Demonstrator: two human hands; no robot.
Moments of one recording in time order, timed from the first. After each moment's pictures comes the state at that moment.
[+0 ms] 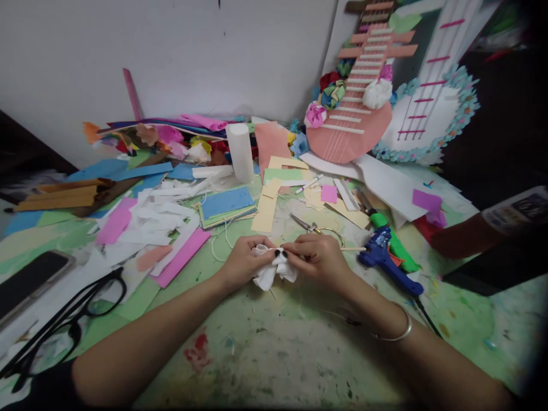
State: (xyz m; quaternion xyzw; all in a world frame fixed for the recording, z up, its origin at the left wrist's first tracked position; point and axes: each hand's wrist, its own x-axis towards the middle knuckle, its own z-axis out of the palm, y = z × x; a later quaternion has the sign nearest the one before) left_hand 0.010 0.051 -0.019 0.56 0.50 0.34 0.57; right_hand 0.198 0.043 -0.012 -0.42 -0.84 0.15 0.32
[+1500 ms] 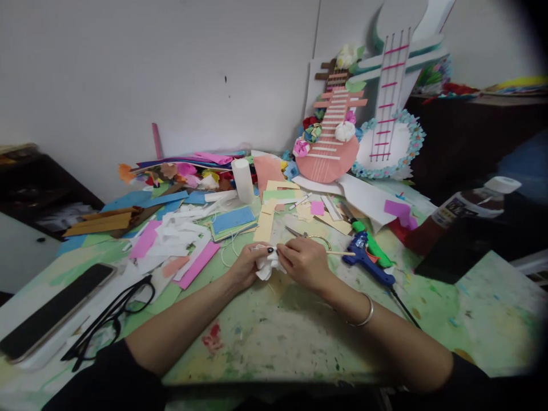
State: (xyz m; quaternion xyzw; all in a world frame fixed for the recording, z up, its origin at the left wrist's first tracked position) left_hand 0.018 0.048 -0.028 0.35 0.38 0.47 0.72; right_hand 0.181 0.025 -0.006 -0.43 -0.82 -0.18 0.33
